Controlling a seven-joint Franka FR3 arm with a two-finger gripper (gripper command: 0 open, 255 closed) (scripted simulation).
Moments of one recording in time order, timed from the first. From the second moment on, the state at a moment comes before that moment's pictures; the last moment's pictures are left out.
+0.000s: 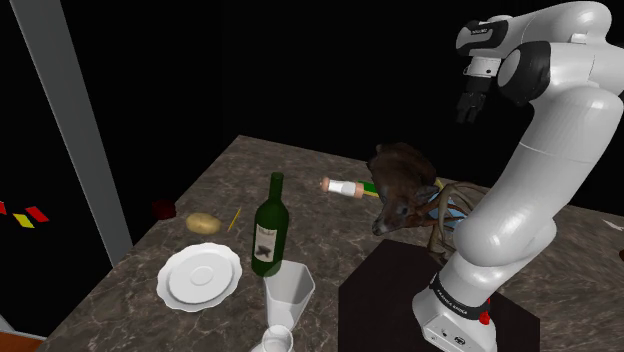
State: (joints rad) arm -0.43 0.11 -0.69 -1.55 -0.05 1.51 -0.88
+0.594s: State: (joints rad) arm -0.43 0.11 -0.69 -1.55 -0.05 1.51 -0.88
